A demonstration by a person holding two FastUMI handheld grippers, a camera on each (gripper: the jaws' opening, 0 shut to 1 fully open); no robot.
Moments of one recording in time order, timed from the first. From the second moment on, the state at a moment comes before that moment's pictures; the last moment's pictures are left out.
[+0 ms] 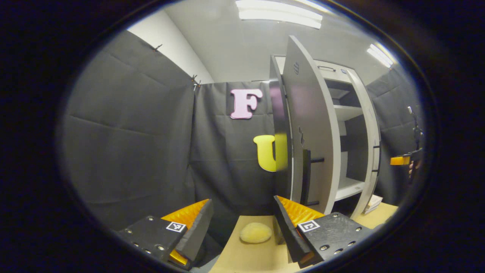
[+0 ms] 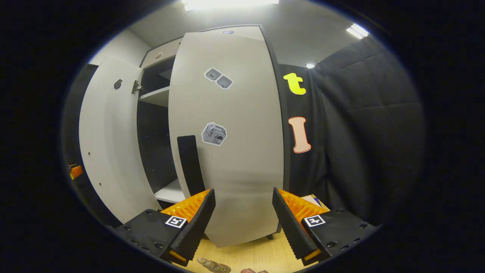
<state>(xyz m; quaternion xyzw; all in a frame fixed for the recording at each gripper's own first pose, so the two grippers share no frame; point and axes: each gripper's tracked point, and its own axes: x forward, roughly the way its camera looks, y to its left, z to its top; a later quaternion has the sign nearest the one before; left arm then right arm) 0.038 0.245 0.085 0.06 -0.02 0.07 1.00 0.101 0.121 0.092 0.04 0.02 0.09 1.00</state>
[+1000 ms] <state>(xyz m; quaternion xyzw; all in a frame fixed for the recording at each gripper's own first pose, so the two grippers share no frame) 0.128 0.211 0.084 0.06 -0.01 -0.03 1.00 0.047 0.050 0.054 0.07 0.04 -0.01 1.00</state>
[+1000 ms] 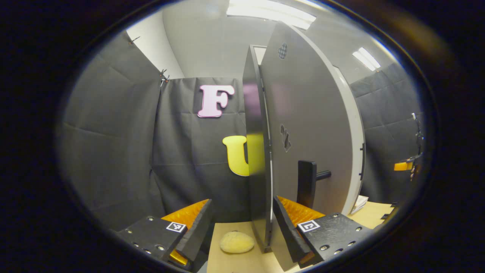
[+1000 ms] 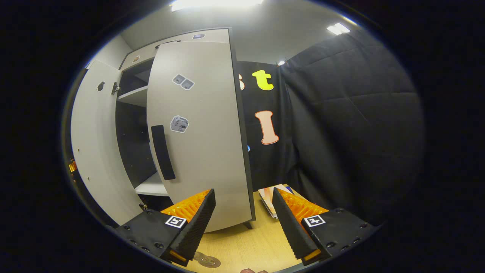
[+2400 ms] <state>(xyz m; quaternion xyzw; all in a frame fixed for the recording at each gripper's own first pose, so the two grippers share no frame) 0.156 0.023 0.060 0.05 0.02 0.03 1.00 0.104 -0.031 0.026 0.06 0.07 0.08 0.99</state>
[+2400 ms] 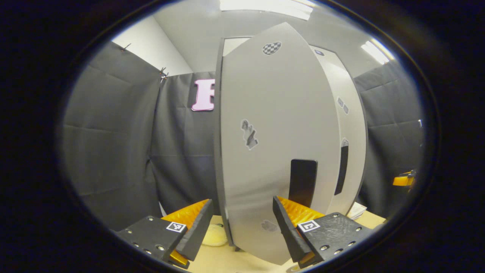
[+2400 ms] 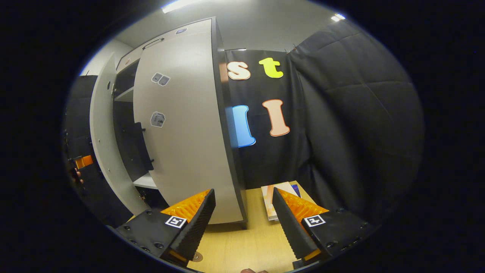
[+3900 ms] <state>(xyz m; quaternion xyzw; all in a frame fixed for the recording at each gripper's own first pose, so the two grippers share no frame) 0.013 0.035 0.081 0.01 -0.03 0.07 1.00 0.086 0.019 0.054 0.03 0.00 0.12 0.99</state>
